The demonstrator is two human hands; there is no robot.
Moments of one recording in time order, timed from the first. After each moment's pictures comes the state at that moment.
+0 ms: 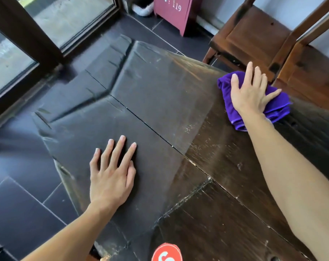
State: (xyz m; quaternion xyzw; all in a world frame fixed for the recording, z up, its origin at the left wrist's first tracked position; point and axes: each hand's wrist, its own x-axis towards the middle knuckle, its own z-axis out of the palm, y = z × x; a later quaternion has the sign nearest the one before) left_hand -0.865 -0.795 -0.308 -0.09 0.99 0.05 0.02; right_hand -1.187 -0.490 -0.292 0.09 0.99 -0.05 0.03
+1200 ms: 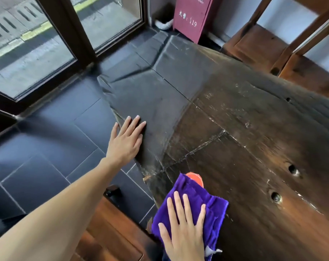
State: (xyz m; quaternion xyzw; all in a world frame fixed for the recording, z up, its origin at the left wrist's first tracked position) left_hand -0.764 -0.860 -0.285 -0.09 0.97 0.17 0.12; right_hand -0.598 -0.574 -0.287 -0.23 0.97 -0.03 0.12
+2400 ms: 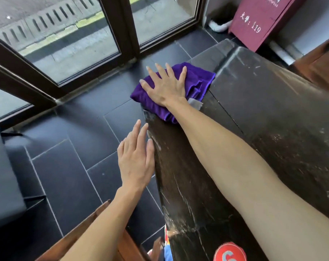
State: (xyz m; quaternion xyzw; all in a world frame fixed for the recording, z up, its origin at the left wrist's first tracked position) left_hand -0.791 -0.891 -0.288 -0.35 0.90 0.24 -0.08; right_hand -1.030 -0.931 -0.303 -0.38 0.91 -0.06 0.12
